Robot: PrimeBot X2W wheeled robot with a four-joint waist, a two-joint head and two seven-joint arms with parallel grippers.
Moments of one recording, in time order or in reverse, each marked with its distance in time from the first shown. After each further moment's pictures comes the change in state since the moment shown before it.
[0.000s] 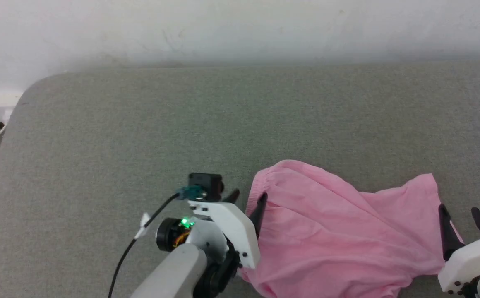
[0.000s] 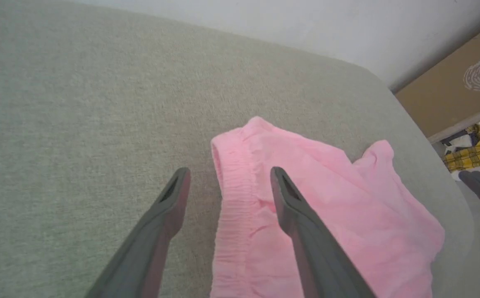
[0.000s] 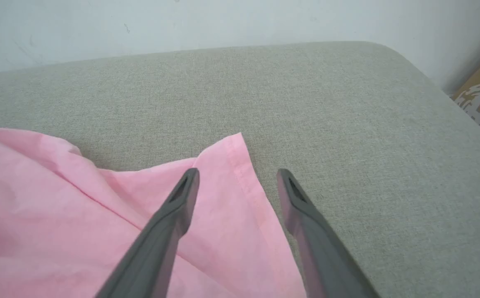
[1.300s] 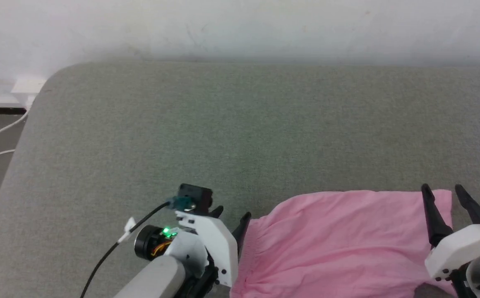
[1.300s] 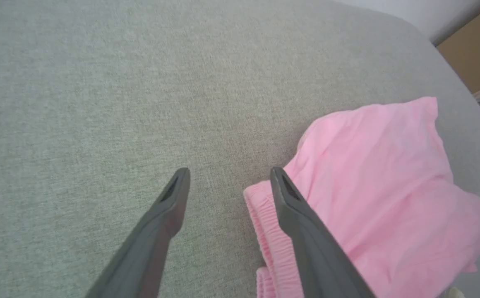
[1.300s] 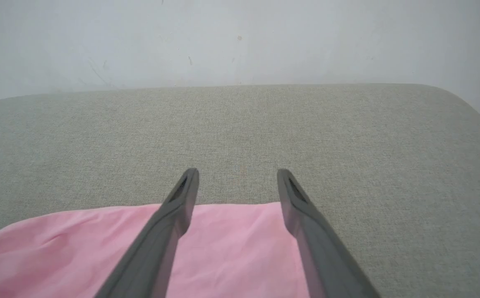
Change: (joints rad) left arm 0.054 0.146 -0.050 -0.124 0.009 -0.003 0.139; right arm -0.027 0.000 0.086 -0.091 0.035 0.000 0.021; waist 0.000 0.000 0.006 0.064
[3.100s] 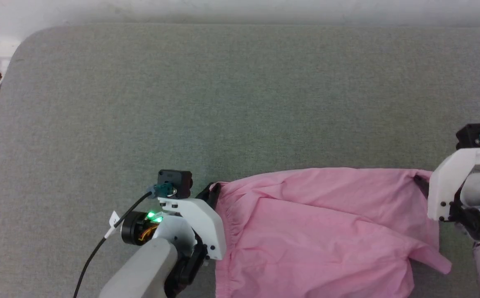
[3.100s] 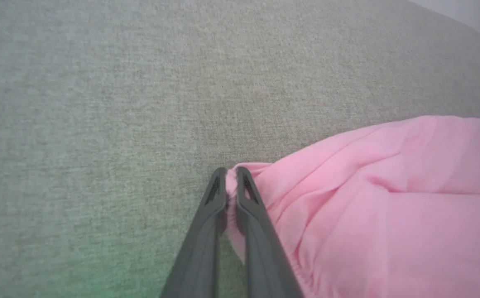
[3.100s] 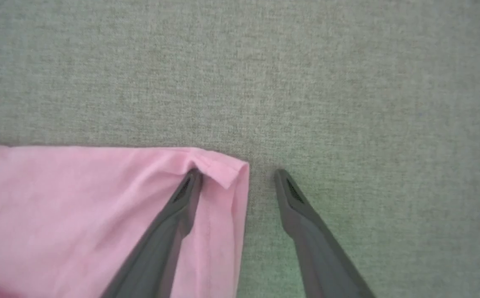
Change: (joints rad) left arm -0.086 -0.030 0.033 0.193 0.002 0.029 -0.154; right arm -0.415 -0.154 0.075 0.462 0.046 0.000 0.509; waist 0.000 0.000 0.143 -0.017
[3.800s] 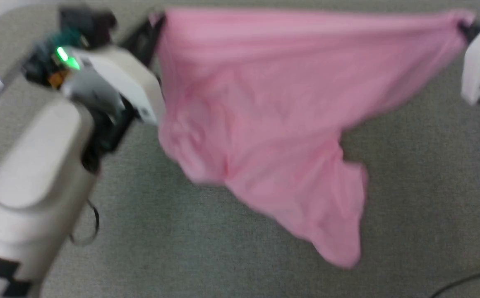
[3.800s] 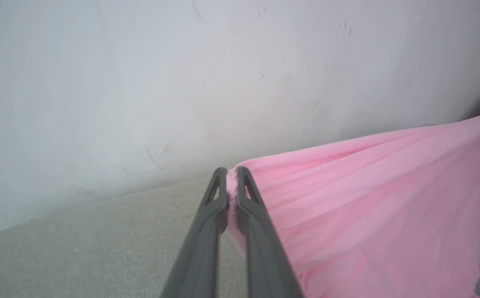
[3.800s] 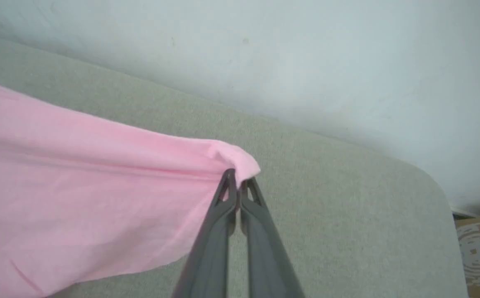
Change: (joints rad) left arm -0.426 0.191 0.116 -0.126 0.041 -0.140 0.040; right arm -0.398 -0.169 0.191 -0.117 0.057 0.002 -0.023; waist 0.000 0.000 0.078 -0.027
